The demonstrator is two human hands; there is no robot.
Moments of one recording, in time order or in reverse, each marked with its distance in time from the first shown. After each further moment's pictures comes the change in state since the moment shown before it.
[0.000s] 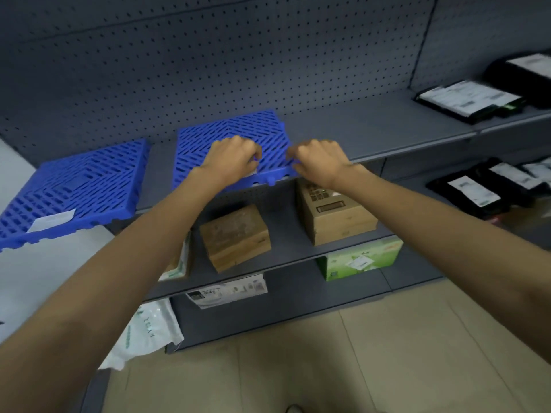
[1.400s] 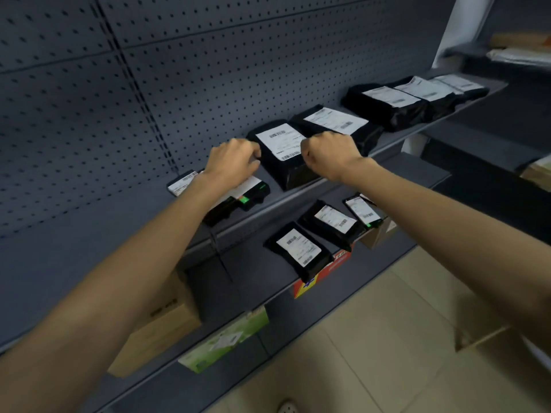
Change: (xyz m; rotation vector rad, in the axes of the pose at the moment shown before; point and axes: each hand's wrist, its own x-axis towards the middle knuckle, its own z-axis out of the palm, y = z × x) left_hand 0.448 0.505 -0.032 -0.229 0.114 0.220; right_hand -0.142 0.641 -0.028 -0.154 -0.038 0.430
